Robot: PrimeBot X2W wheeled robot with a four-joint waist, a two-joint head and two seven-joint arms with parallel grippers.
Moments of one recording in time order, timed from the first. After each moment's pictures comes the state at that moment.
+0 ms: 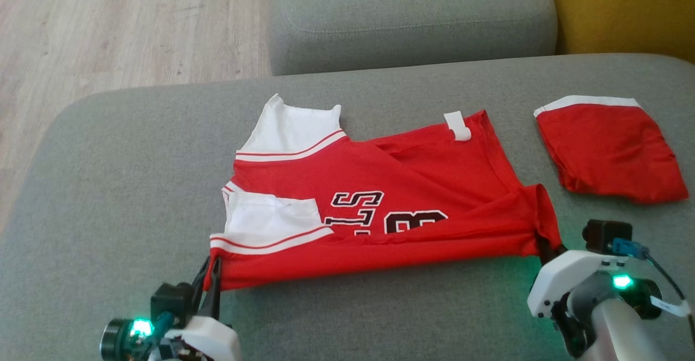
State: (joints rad) left arm -0.13 0.20 -0.38 0.56 -0.31 0.09 -0.18; right arm -0.22 -0.05 -0.08 0.67 0.12 0.13 0.09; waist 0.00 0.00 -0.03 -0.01
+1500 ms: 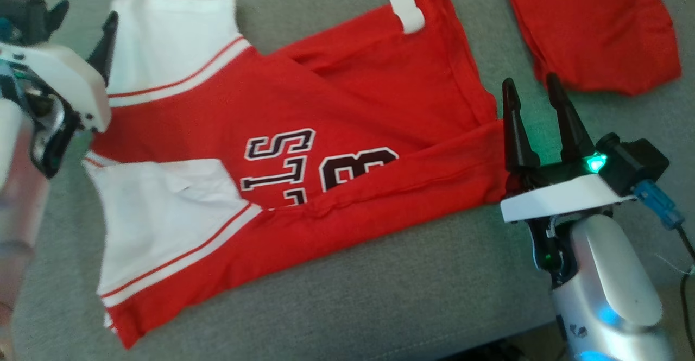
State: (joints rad) left arm -0.90 0.49 -0.50 0.71 -0.49 -0.13 0.20; right arm -0.33 -0.05 0.13 0.27 0.25 0.13 -0.23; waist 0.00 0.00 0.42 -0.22
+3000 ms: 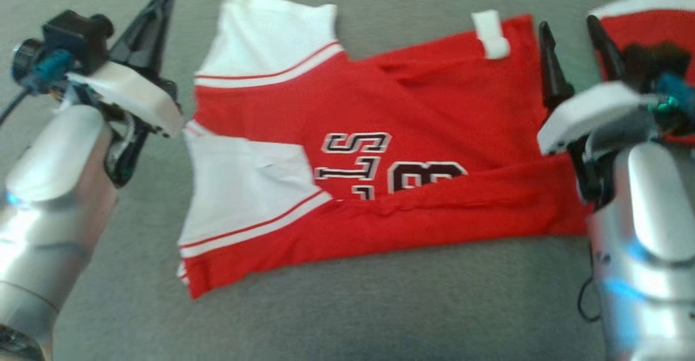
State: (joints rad) left arm -0.96 0.43 -0.78 0.73 -0.70 -0.12 -0.18; right arm -0.52 -0.05 -0.03 0.31 0.03 0.13 0.07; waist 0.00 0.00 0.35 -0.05
